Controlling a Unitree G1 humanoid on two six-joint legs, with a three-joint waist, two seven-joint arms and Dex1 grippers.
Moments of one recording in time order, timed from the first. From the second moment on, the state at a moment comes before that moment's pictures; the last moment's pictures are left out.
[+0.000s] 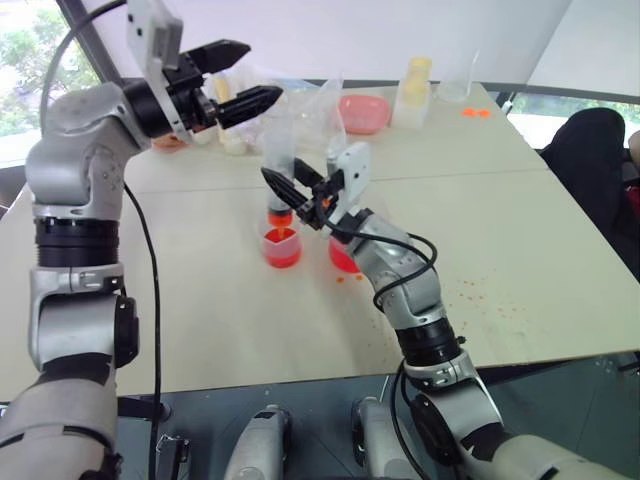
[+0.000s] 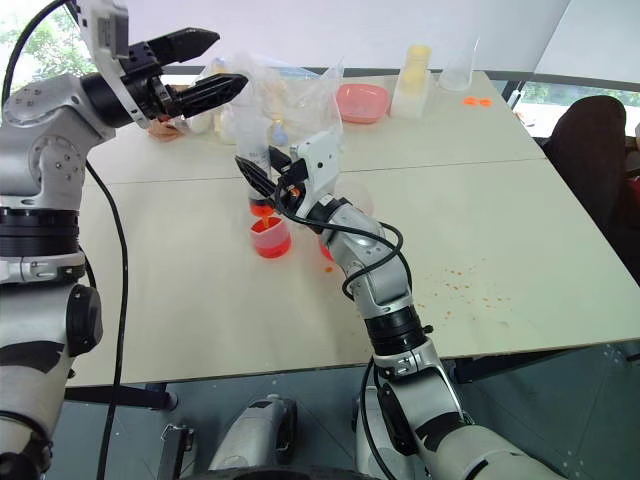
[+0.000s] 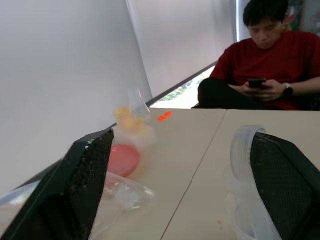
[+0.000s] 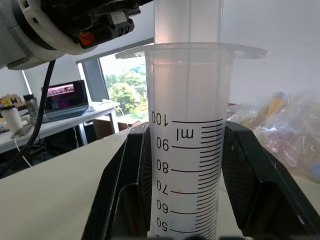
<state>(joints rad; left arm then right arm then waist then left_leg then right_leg) -1.07 0.62 0.09 0.29 -0.45 0.41 -0.99 -0.68 0.04 0.14 0.05 0.32 0.26 0.48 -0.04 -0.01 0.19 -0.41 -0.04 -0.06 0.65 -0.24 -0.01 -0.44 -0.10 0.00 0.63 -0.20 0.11</state>
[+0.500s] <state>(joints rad) -1.03 0.63 0.11 0.10 -0.56 0.58 -1.02 -0.67 0.06 0.14 0.03 0.31 0.23 0.47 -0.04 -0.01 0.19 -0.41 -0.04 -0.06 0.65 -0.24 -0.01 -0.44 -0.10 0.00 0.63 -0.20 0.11</state>
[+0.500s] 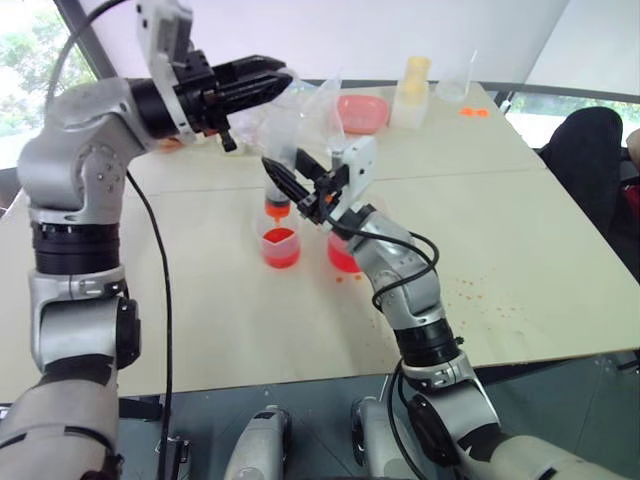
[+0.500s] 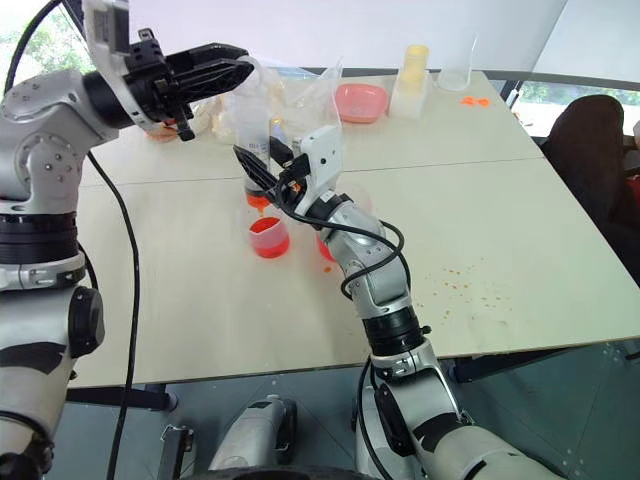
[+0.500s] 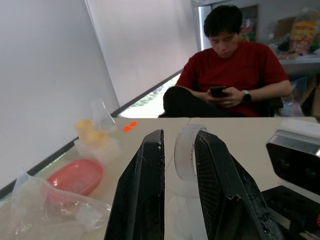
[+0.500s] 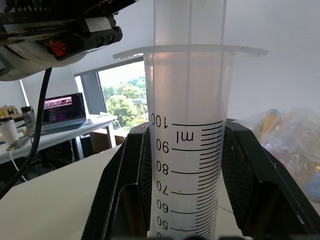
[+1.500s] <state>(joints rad) -0.83 0.62 0.14 0.04 -0.59 0.60 -0.97 -0.74 0.05 0.07 0.03 0.31 0.28 0.46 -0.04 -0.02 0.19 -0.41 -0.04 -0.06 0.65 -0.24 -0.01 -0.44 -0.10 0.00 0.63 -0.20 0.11</state>
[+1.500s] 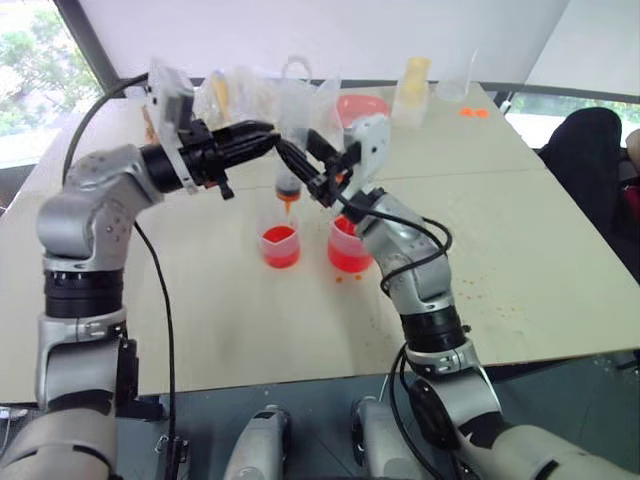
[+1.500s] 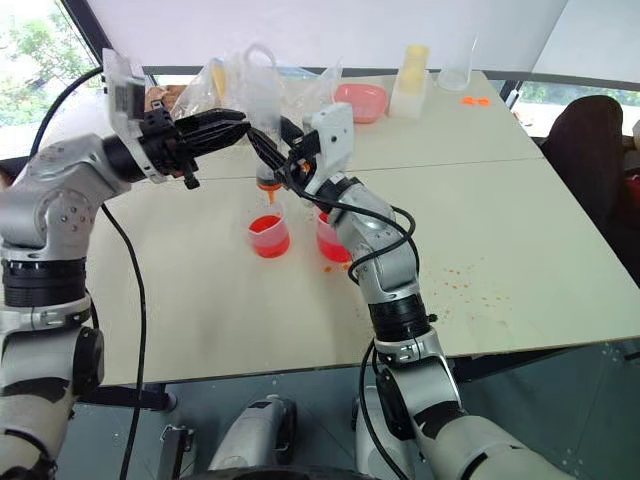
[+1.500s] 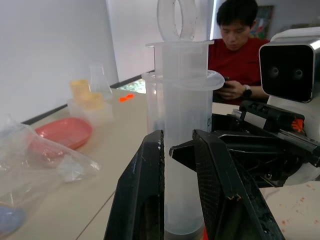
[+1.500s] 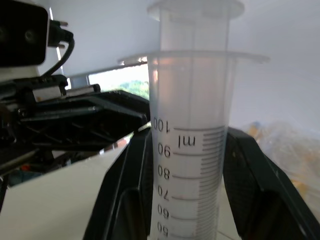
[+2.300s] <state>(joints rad) -0.99 0.69 0.21 0.07 -0.68 0.64 -1.01 -0.71 0.07 0.14 0.02 0.32 0.25 0.50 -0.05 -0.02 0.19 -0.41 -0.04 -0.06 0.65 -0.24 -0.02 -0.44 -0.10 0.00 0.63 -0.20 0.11</state>
